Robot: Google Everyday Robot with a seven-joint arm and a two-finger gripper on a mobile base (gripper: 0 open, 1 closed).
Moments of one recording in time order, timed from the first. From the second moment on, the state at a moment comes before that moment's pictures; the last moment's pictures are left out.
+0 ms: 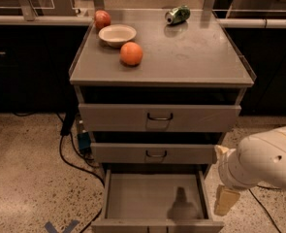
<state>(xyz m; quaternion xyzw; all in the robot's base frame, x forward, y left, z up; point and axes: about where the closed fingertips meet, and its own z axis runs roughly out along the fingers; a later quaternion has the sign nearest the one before) 0.428 -0.229 0.646 -0.64 0.76 -0.06 0.14</state>
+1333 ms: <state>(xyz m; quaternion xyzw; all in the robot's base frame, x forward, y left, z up) 0.419 -0.223 0.562 -0.64 0.76 -0.05 0.12</state>
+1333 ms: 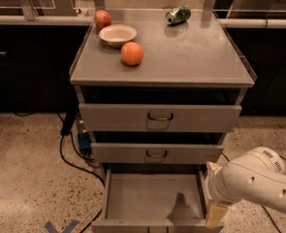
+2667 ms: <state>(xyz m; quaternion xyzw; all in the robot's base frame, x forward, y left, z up) 0.422 -0.226 0.449 -0.64 0.76 -0.03 0.11</state>
